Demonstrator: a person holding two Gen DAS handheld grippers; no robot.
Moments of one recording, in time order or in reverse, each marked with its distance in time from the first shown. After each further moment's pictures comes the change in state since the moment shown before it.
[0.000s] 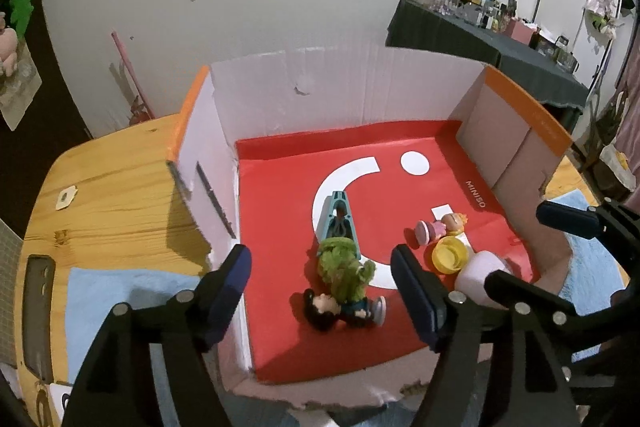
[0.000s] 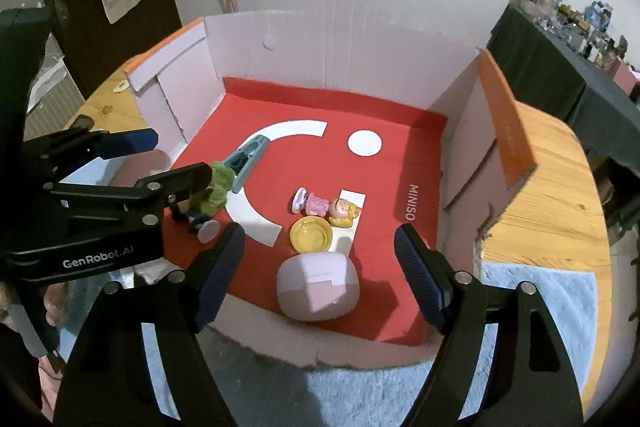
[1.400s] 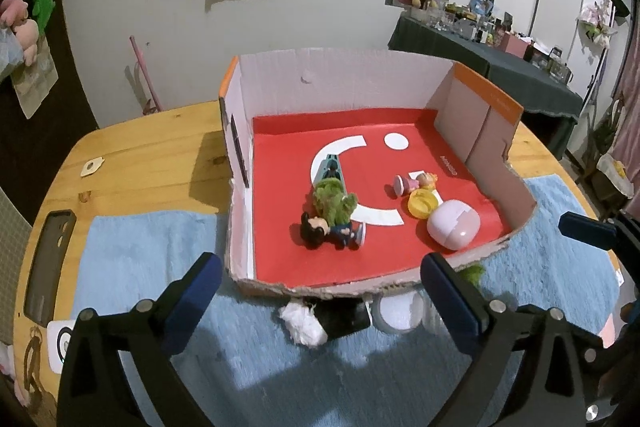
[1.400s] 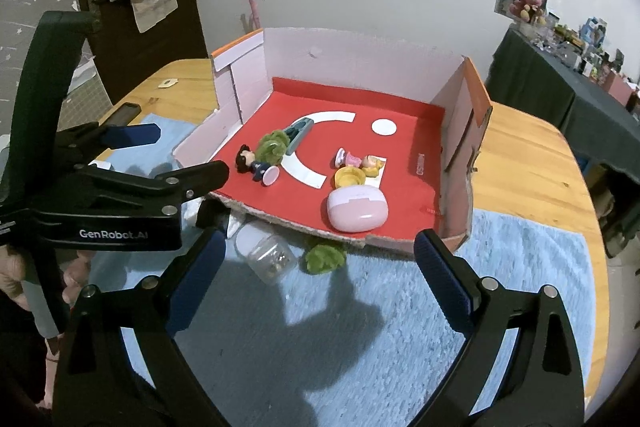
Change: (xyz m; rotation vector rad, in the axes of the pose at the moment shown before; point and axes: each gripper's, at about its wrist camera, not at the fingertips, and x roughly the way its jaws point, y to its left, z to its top) left arm -0.048 -0.010 -0.058 -0.025 -0.071 0.009; right arm -0.052 0.032 -0.052 -0.044 -0.100 0.033
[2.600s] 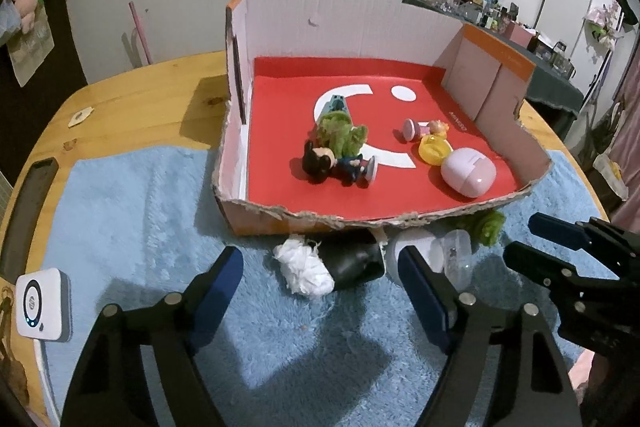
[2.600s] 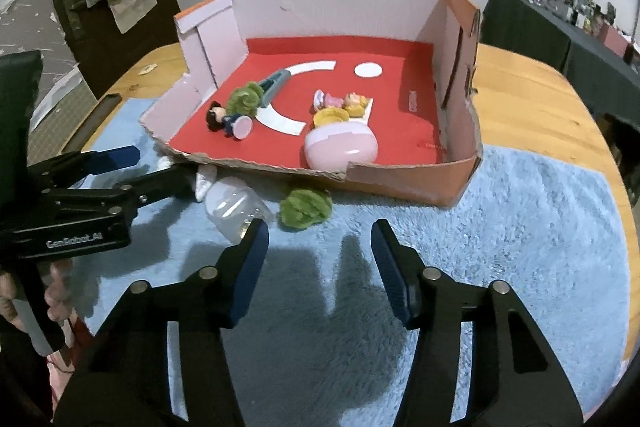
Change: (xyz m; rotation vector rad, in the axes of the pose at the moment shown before) left arm 0.025 0.010 -0.039 -0.047 0.075 -0.039; right arm 0.038 -0.021 -0.036 0.120 0.097 0.004
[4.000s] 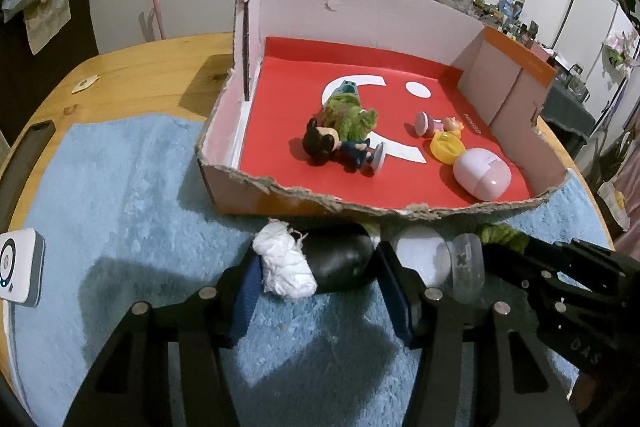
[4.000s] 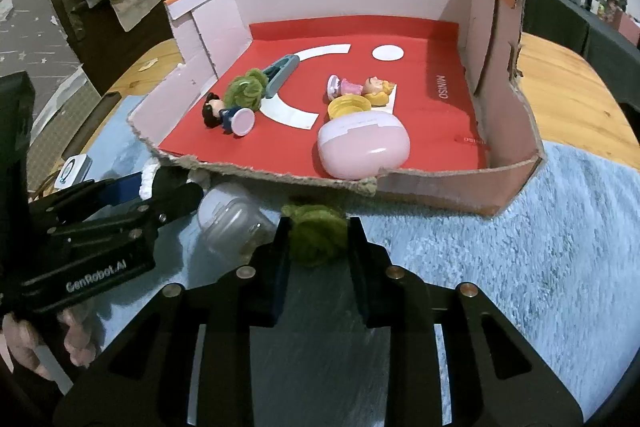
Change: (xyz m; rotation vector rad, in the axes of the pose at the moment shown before) left arm 0.016 -0.001 -0.011 -0.105 -0.015 0.010; right arm 0.028 0.006 0.002 0.019 0.028 0.057
